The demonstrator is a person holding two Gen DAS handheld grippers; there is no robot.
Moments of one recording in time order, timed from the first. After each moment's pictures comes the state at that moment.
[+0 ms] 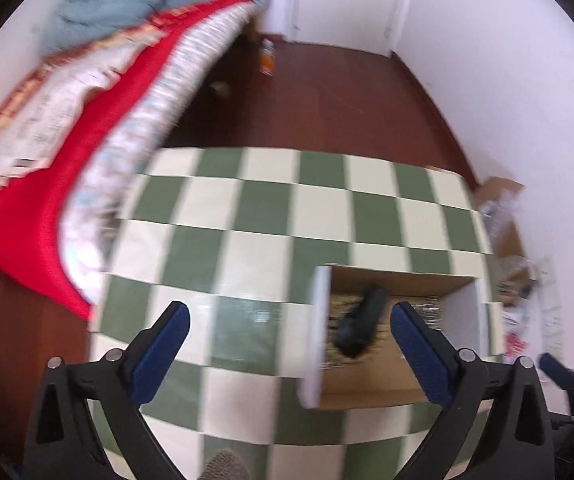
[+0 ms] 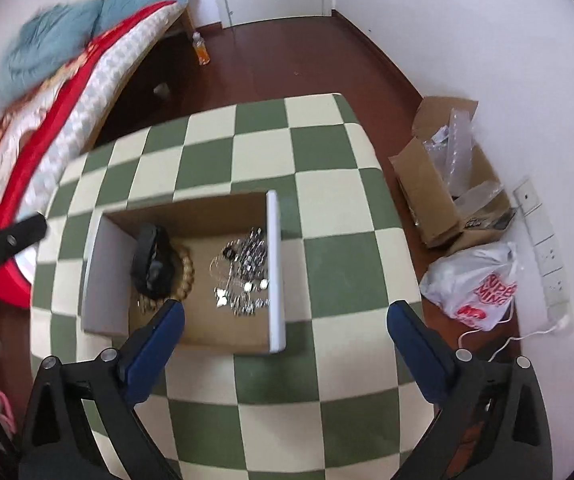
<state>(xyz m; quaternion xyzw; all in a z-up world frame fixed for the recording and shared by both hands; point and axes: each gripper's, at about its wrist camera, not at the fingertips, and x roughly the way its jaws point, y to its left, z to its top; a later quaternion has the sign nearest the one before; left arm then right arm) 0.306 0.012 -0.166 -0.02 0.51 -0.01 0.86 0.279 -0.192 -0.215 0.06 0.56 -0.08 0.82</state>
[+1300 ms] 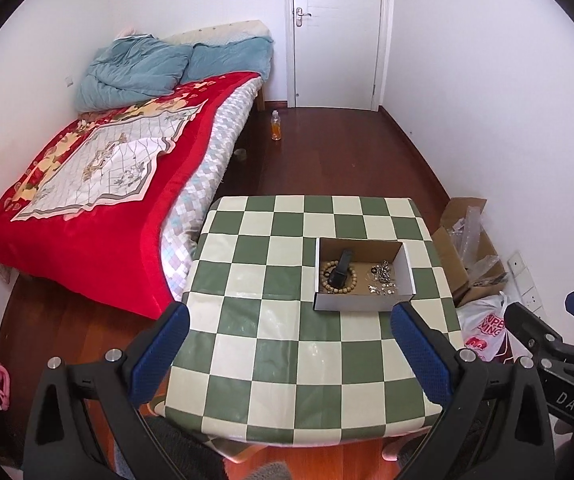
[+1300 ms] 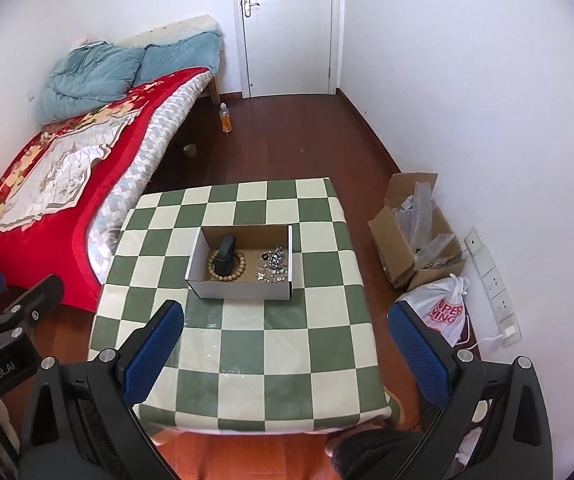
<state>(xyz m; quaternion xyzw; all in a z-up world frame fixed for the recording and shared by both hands) 0.086 0.026 0.003 0.01 0.42 -0.01 0.91 0.082 -0.152 0.007 0.03 0.45 -0.07 0.89</state>
